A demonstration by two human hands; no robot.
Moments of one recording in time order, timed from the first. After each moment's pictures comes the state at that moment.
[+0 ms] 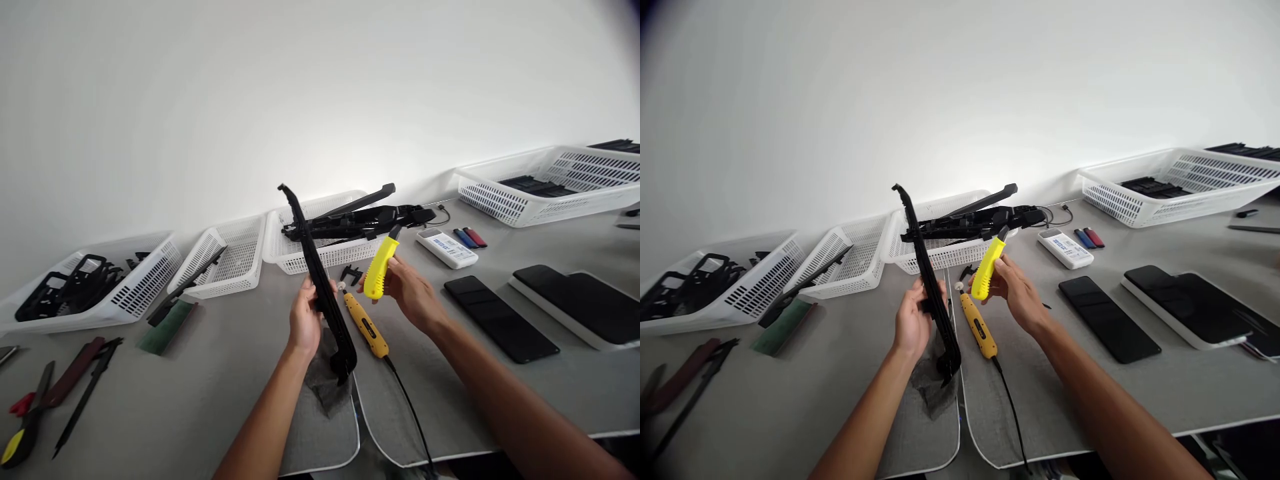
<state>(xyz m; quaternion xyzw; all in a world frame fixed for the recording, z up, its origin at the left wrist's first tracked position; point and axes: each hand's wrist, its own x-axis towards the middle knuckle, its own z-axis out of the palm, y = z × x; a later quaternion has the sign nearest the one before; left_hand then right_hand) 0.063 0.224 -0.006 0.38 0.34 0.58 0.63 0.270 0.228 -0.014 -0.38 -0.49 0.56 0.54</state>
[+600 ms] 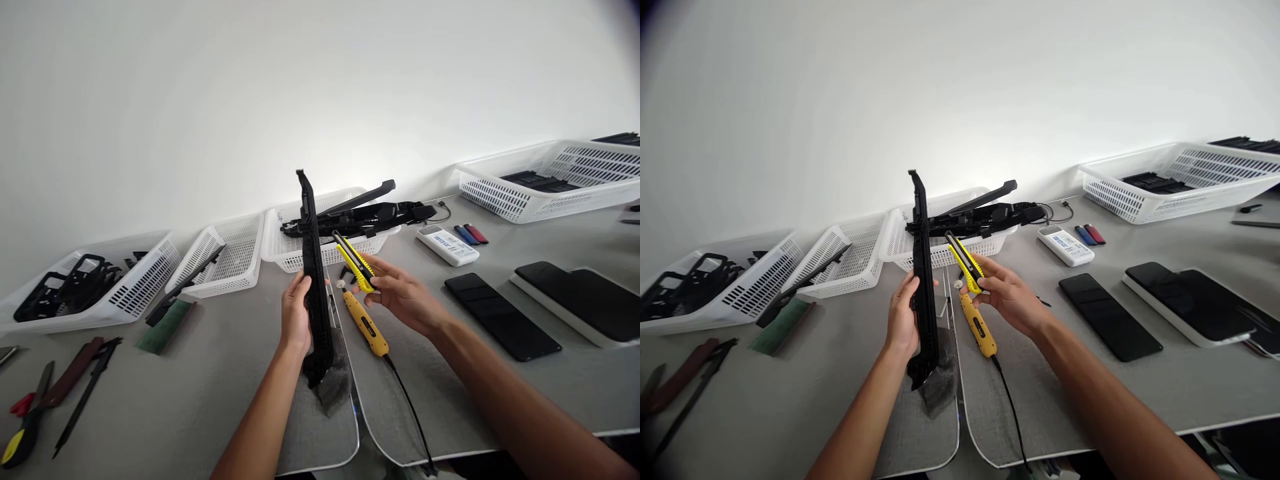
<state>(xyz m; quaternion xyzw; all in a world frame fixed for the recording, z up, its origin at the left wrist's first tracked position) 0.058 0.227 0.004 0.37 0.42 0.61 0.57 0.267 0.228 -0.012 -0.32 -0.45 0.66 0.51</state>
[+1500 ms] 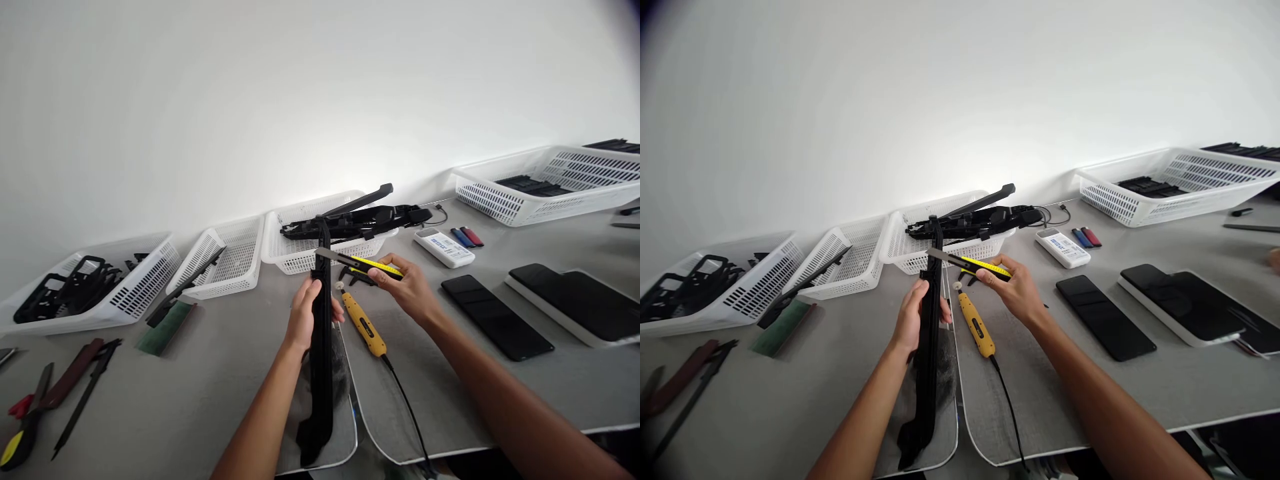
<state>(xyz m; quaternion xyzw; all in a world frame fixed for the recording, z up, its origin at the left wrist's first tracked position) 0.053 0.231 -0.014 0.46 0.39 0.49 0.63 0.278 0.237 -0.018 -0.50 -0.54 0.39 0.55</state>
